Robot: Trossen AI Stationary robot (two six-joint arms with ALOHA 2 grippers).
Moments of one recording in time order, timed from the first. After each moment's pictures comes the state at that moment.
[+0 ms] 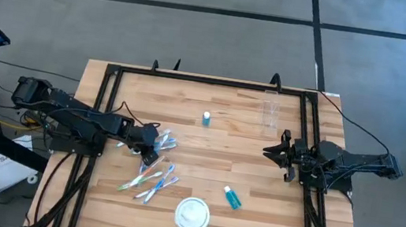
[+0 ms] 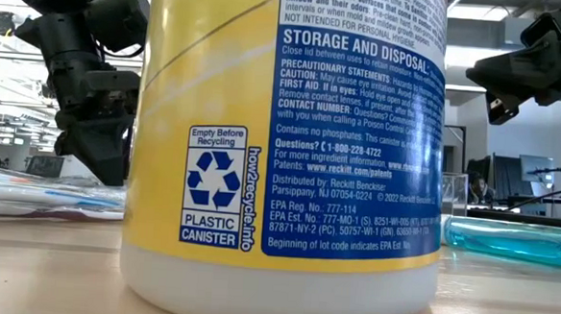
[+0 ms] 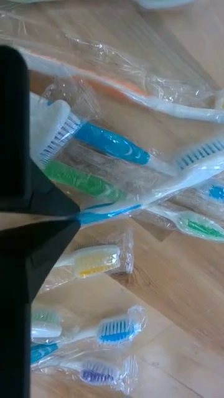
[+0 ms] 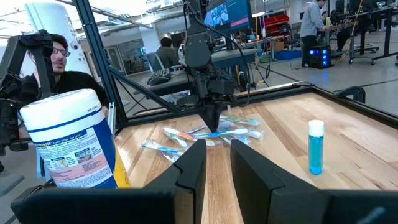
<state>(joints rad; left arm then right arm) -0.06 1.25 0.47 -0.29 -0.06 -0.82 0.11 0.01 0.01 0.03 0.11 0.20</state>
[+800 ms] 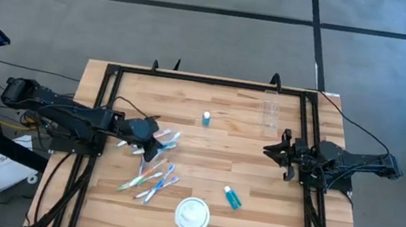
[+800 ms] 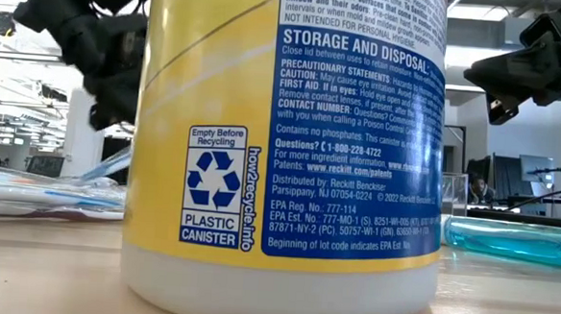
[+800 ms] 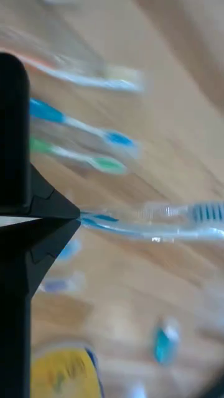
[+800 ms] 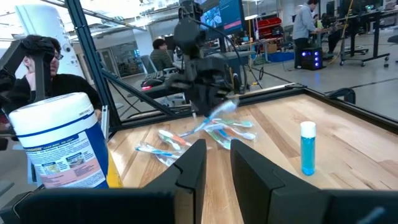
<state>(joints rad) -0.06 1.07 0.47 -0.15 -0.12 -0.69 0.11 0.01 0.01 0.03 0.14 0.20</state>
